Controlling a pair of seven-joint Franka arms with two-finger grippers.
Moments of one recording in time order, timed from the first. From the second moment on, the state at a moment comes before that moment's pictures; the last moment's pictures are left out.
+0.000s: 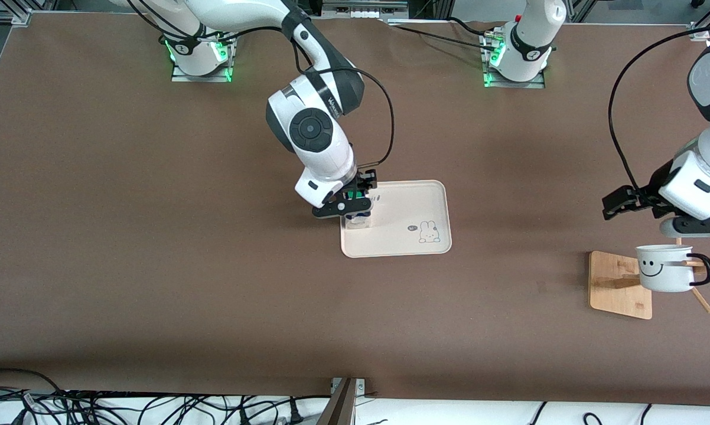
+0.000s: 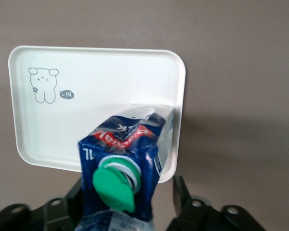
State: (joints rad) left arm -0.01 0.20 0.02 -1.59 0.03 1.88 -0.11; right arm 0.82 0.68 -0.15 -1.30 0.28 2.03 0.48
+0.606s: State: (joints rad) left arm 0.03 0.14 0.02 -1.87 0.03 2.38 -0.19; right arm 0.78 0.52 -0.32 -1.27 0.28 1.83 0.44
